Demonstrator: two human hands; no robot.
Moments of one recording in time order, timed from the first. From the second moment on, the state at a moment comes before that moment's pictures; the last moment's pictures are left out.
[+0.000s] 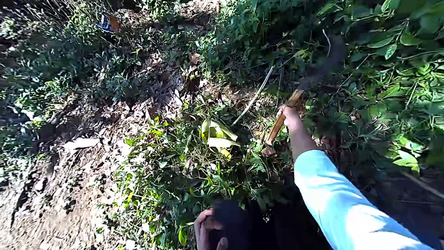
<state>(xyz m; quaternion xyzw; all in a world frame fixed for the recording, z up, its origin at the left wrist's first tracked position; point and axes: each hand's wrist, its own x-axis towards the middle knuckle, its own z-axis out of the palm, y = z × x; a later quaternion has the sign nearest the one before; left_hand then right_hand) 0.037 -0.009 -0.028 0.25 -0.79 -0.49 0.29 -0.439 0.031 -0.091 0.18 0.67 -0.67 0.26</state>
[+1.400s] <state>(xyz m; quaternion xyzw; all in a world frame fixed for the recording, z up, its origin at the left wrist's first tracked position) 0.064 -0.025 -0.033 0.29 -0.74 -0.51 0.33 -0.275 0.041 -0.126 0.04 0.76 -0.44 0.48</state>
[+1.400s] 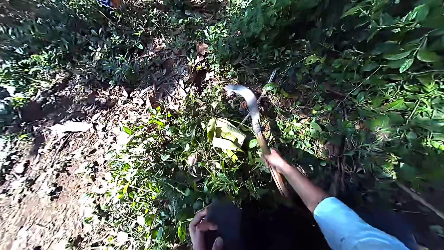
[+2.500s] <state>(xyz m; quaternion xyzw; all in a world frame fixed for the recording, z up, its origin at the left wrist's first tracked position) 0.042 -0.028 -0.034 0.31 -0.75 -0.48 0.34 -0.279 0.131 -0.101 -0.16 0.91 -0.09 0.38</state>
